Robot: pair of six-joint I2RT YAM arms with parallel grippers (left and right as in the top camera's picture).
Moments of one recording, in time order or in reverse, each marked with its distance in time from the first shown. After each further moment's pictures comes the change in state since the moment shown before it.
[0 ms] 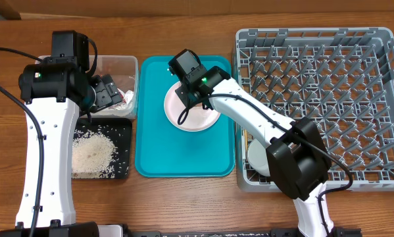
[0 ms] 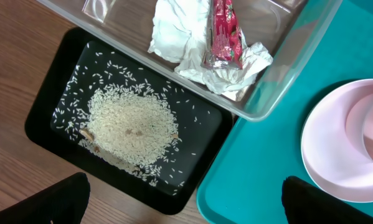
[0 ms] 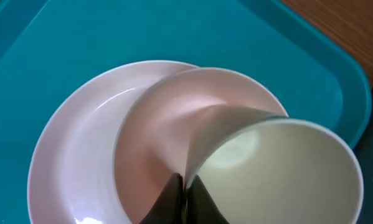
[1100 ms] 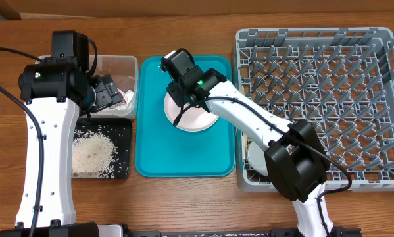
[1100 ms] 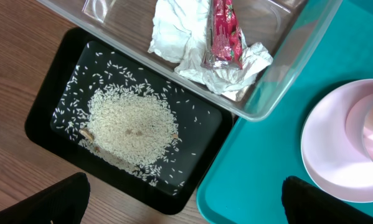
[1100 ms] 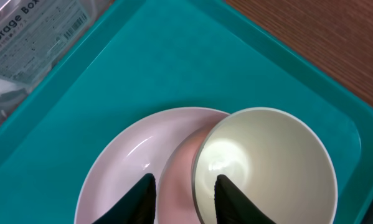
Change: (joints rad) left arm 0.000 0.000 0.000 0.000 0.000 0.000; right arm 0.027 -0.002 0.007 0.111 -0.035 0.002
